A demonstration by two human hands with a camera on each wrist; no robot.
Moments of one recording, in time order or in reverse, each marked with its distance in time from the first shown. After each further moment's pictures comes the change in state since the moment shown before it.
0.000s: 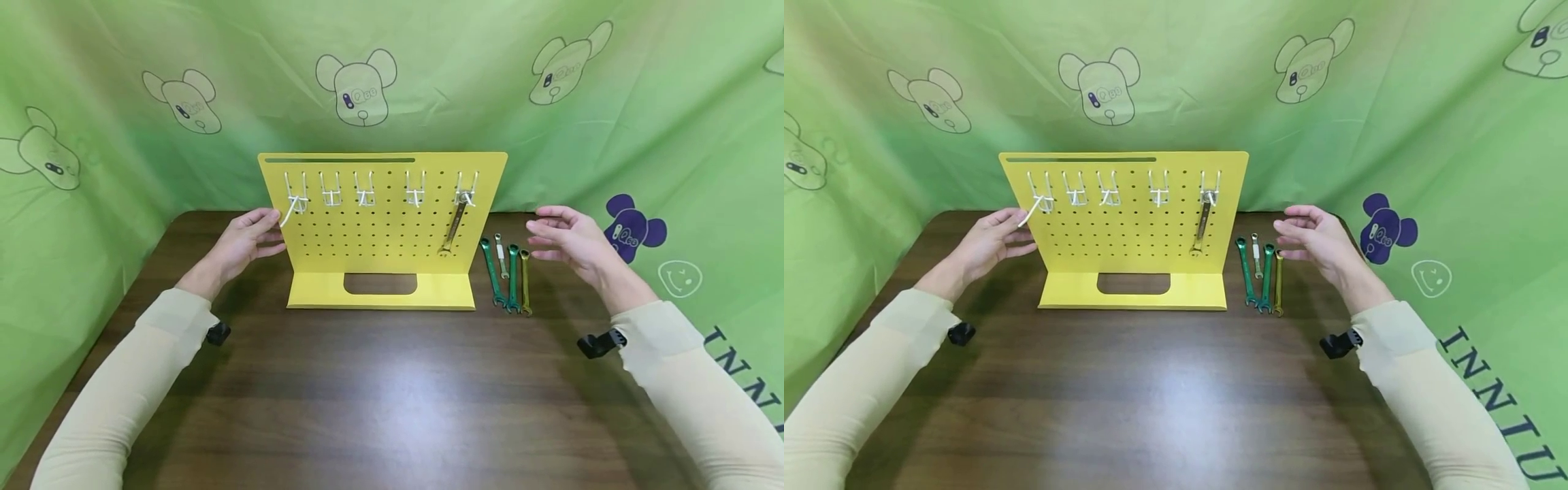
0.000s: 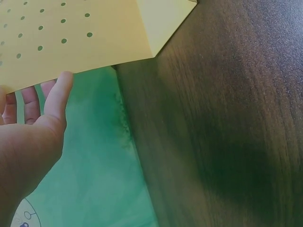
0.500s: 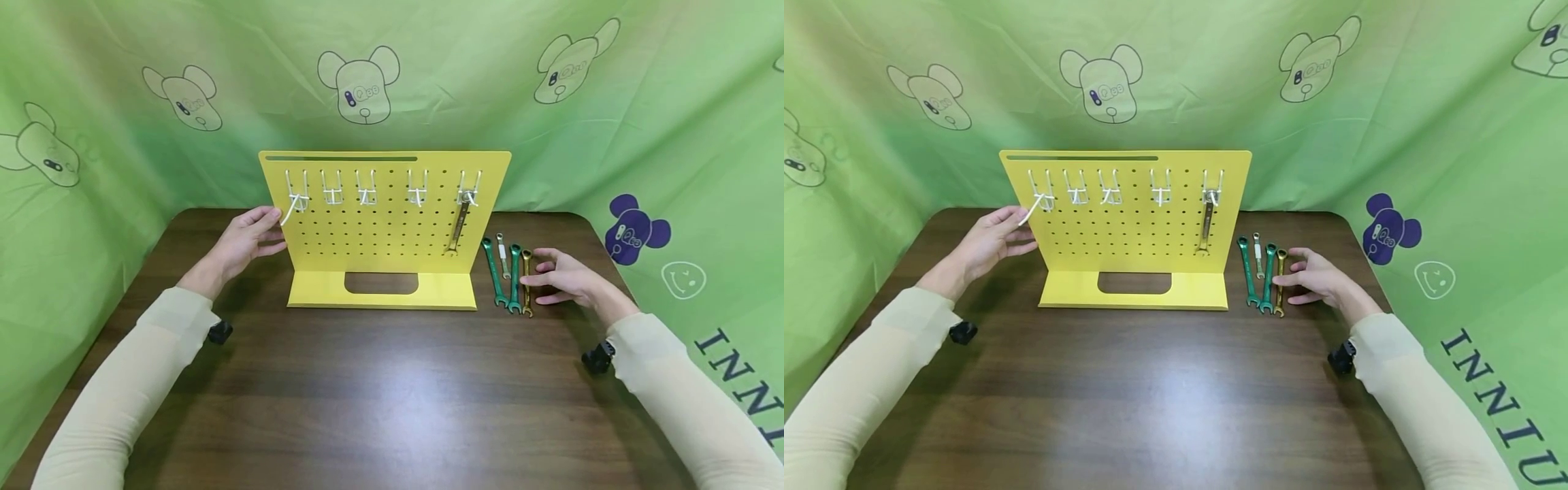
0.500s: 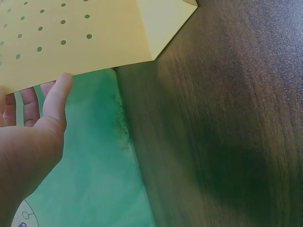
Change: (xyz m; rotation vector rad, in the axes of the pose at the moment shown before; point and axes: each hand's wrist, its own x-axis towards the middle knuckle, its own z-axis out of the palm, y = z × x) left_hand 0.003 -0.003 0.002 0.020 0.036 -0.005; right_hand 0.017 0.075 -0.036 -0.414 -0.142 0.244
